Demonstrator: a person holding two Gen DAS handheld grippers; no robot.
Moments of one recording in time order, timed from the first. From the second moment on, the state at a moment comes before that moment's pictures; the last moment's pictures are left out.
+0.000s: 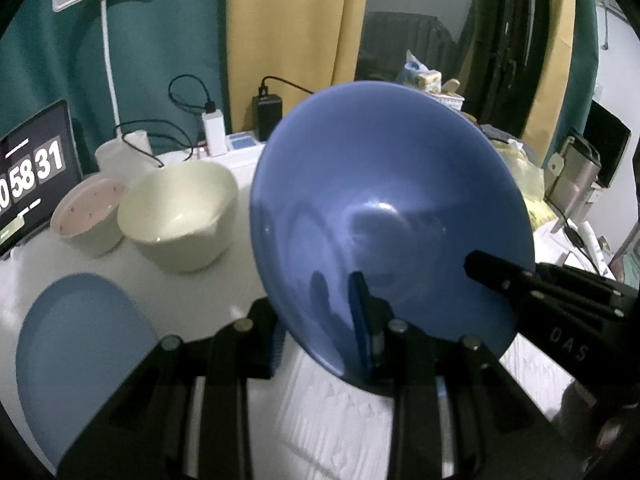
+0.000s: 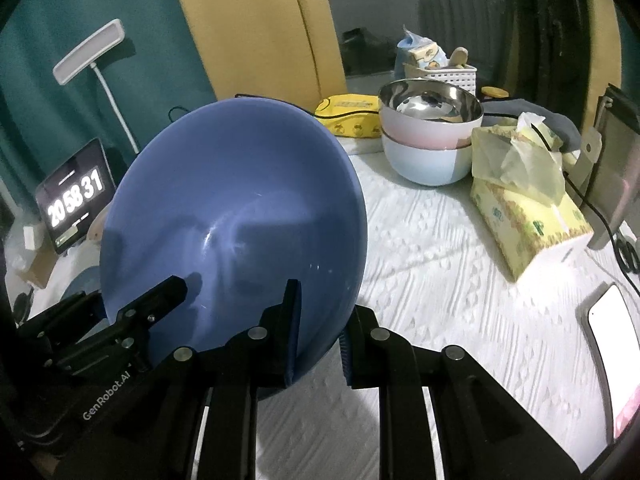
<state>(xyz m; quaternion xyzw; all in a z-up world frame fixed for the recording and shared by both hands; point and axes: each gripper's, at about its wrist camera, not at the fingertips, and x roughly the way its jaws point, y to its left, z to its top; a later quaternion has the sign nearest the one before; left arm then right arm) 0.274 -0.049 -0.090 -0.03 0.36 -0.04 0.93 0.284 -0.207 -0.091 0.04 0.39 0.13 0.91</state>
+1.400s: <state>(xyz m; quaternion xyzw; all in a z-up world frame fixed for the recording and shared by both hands) 0.198 -0.013 -0.106 -0.05 0.41 -0.06 0.91 0.225 -0.180 -0.094 0.04 0.45 0.13 0.88</state>
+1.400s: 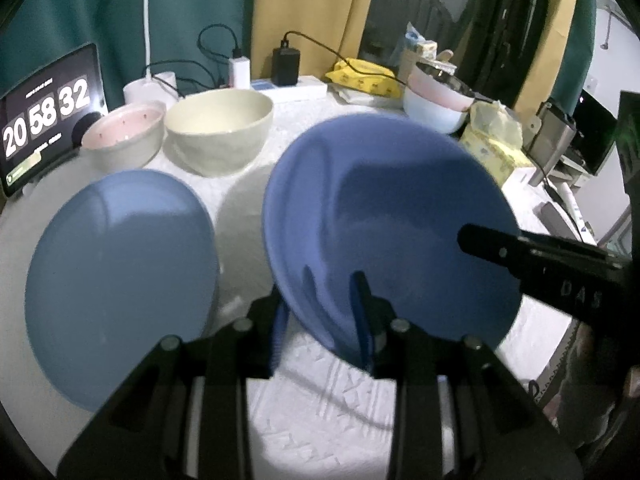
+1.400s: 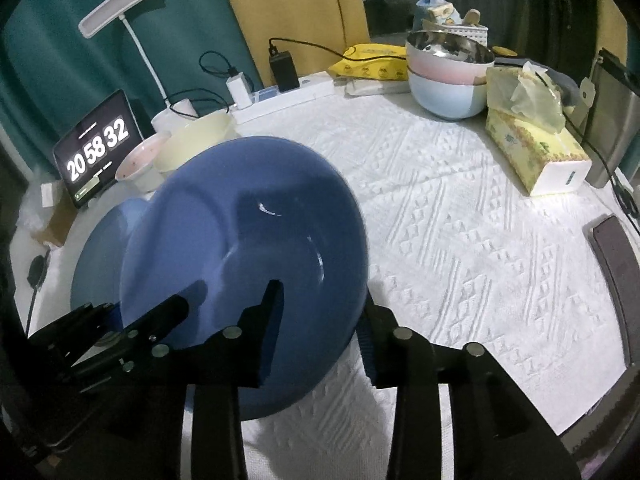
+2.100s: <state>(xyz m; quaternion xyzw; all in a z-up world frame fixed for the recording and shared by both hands) 0.200 0.033 -0.061 -0.07 0.35 -0.02 0.93 0.249 -0.163 -0.054 0.01 0.41 0.14 0.90</state>
